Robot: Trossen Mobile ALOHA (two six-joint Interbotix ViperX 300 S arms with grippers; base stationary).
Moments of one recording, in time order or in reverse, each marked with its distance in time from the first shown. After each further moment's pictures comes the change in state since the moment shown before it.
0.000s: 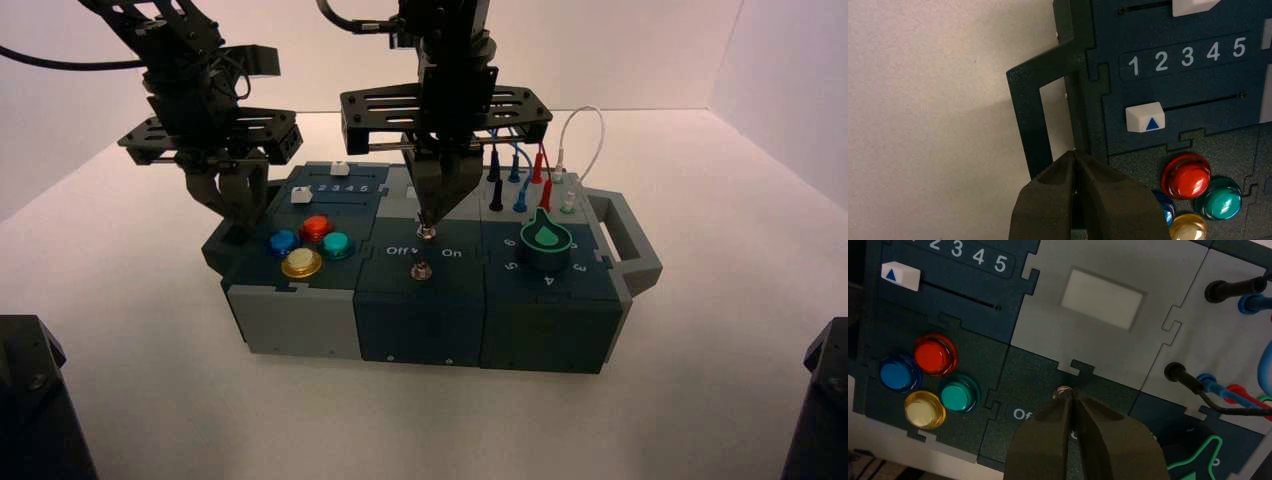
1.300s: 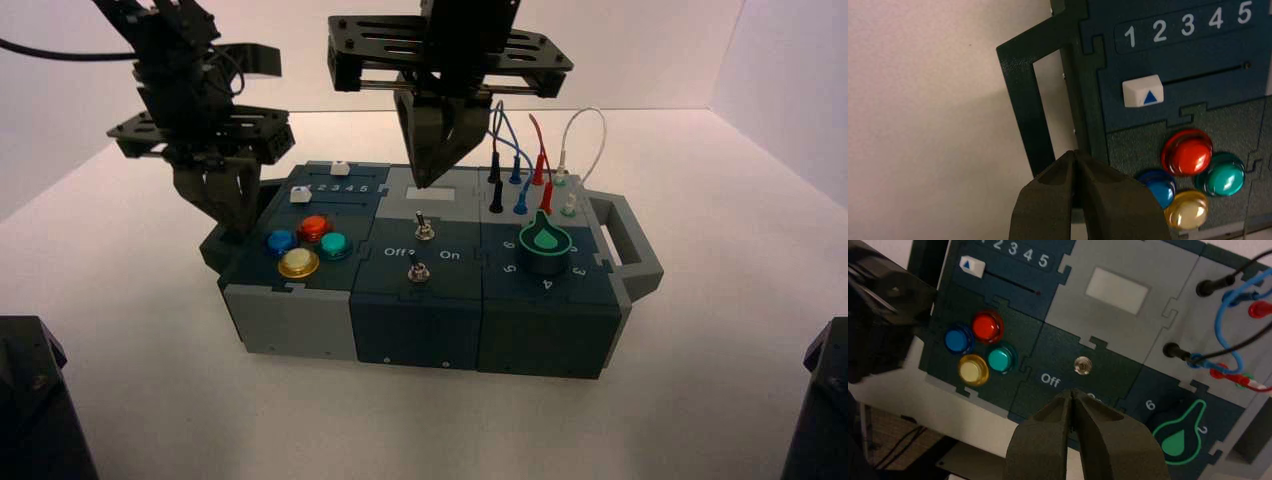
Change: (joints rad) left arm -0.008 -0.061 -0.011 0.037 0.115 0.011; right arm 0.048 -0.172 0.035 0.017 0.055 -0.002
